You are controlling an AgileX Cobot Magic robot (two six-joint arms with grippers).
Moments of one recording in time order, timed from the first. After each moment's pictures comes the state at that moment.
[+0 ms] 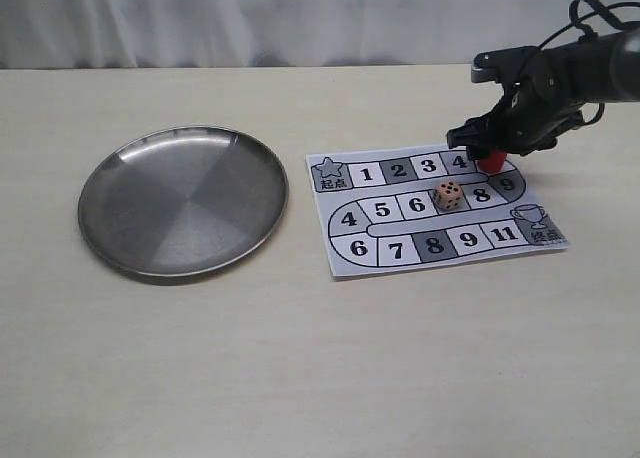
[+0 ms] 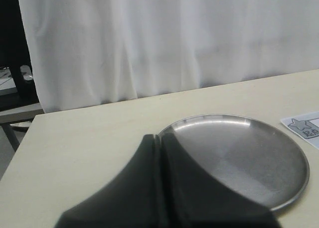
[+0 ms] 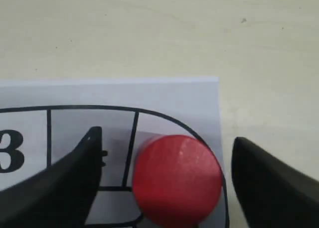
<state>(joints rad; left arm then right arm) 0.01 0.00 0.00 0.15 0.18 -0.10 0.05 2.19 -1.47 -0.23 0.42 0.17</state>
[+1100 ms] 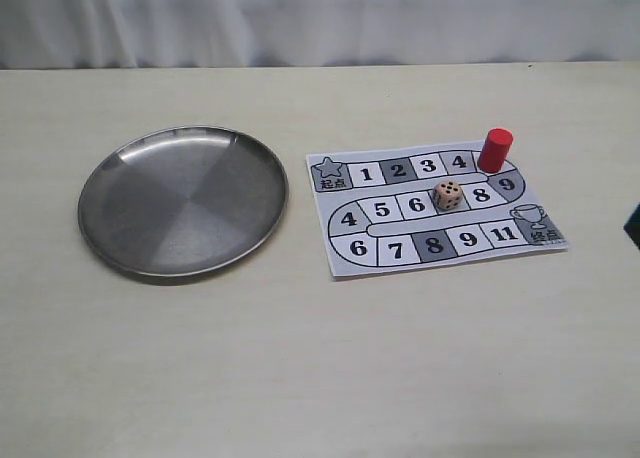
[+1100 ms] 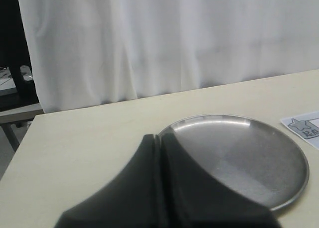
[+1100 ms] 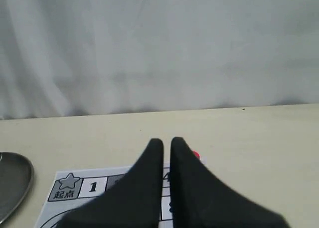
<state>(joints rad) 0.01 0.00 0.00 0.15 0.18 -0.10 0.05 0.69 -0.17 -0.06 -0.33 0.17</state>
